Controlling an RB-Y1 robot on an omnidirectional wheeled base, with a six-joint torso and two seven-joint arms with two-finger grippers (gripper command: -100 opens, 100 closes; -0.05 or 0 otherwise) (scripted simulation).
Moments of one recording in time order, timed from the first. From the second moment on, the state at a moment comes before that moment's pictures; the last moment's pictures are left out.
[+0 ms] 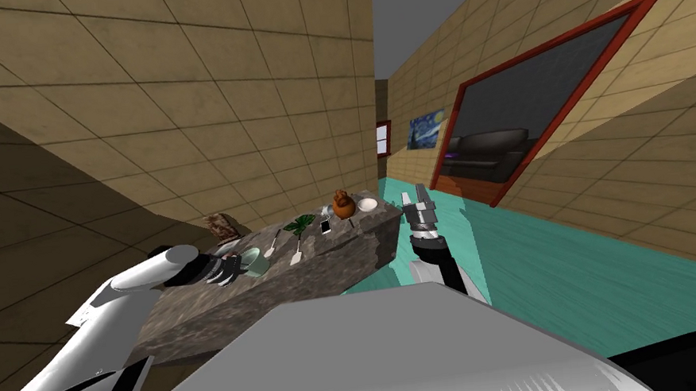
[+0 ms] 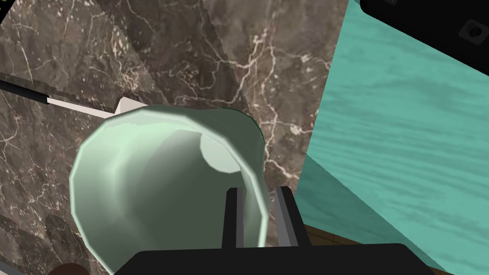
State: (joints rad) left arm -0.04 0.94 0.52 -1.26 0.96 1.55 -0.04; right arm 0.47 0.02 0.07 -2.24 0.08 -0.53 -0.06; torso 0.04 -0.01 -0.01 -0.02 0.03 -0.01
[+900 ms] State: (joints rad) left arm -0.02 0.84 0.46 -1.53 0.89 1.64 0.12; right arm 0.47 0.02 0.06 -2.24 0.08 -0.53 -0.06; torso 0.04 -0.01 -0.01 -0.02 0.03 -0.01
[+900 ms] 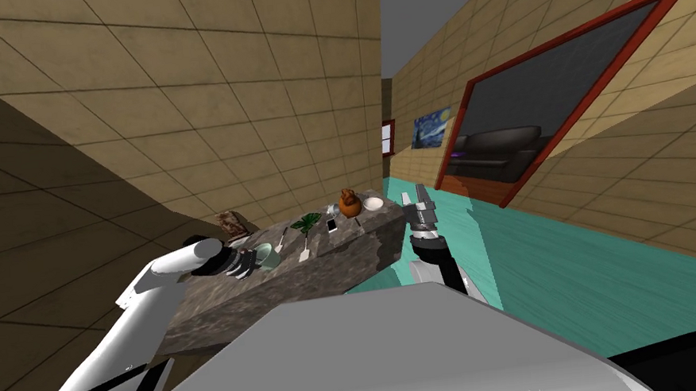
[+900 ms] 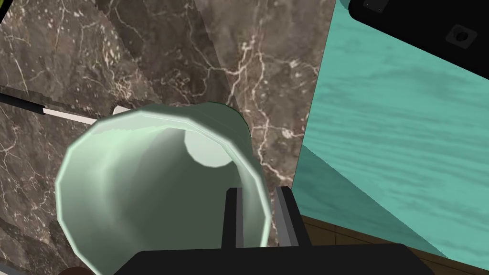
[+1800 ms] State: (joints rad) left arm -0.03 0.75 0.39 -1.80 0.81 1.73 0.30; right arm 0.47 0.02 0.07 -2.24 0.08 -0.53 -0.06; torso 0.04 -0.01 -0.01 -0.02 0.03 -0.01
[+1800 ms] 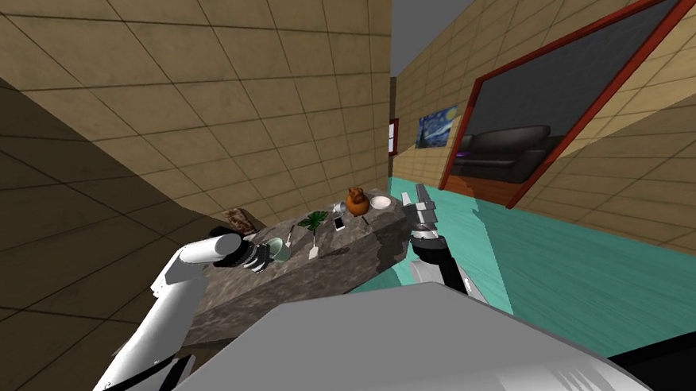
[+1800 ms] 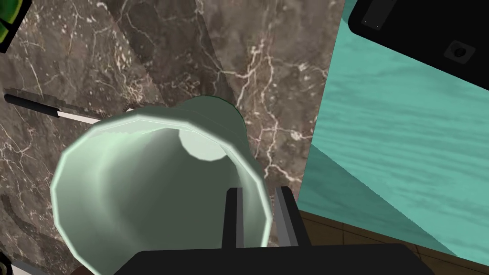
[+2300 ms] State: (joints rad) left arm -0.03 0.69 0.34 -1.95 0.75 1.78 0.41; right arm 0.47 0.02 0.07 -2.24 0.08 -0.53 -0.06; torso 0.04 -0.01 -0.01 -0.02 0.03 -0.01
